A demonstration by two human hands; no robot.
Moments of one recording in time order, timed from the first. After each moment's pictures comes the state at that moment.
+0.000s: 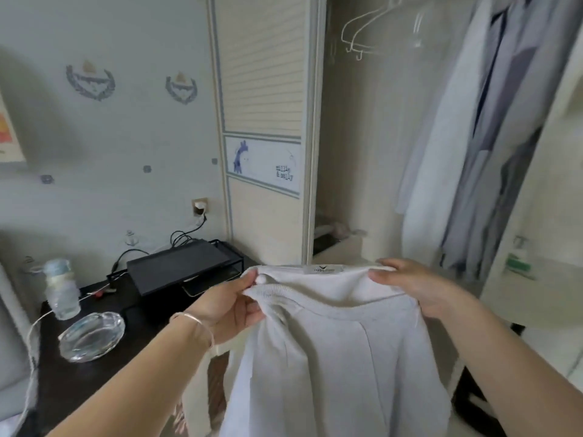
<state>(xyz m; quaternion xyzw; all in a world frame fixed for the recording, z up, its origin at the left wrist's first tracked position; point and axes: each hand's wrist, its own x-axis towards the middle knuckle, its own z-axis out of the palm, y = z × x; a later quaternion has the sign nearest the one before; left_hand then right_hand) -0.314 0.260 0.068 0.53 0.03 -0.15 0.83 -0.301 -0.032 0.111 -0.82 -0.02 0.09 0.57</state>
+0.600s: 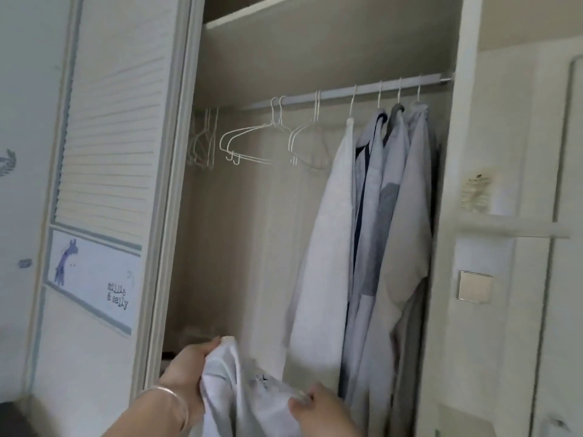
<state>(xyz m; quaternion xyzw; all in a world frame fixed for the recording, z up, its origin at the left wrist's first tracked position) -0.015 -0.007 0.150 0.47 0.01 -0.18 0.87 -0.072 -0.183 0.132 -0.92 0.09 -0.09 0.36</state>
